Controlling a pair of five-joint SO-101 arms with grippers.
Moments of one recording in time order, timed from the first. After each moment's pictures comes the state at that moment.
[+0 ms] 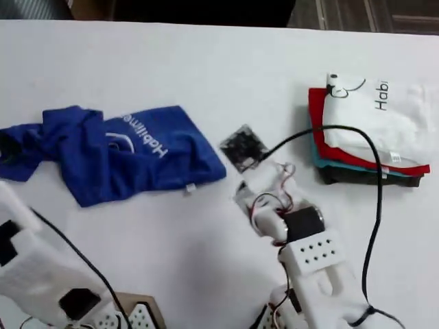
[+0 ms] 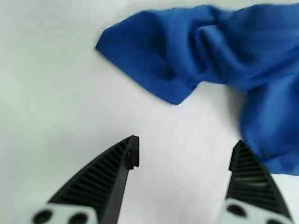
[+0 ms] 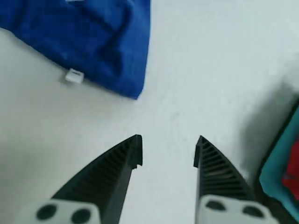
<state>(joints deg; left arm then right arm) -52.4 16.6 -27.3 91.7 -26.9 -25.5 -51.3 57.7 53.0 23.6</state>
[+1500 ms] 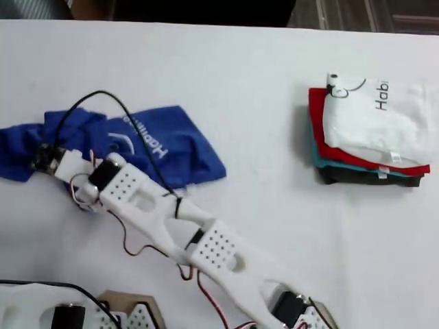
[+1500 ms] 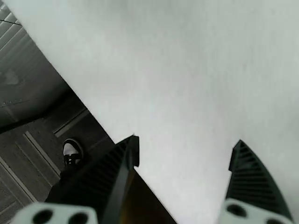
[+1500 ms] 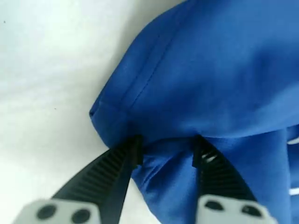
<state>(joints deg) -94.9 20.7 -27.3 89.2 -34.0 -60.8 64.1 -60.8 74.5 17.7</state>
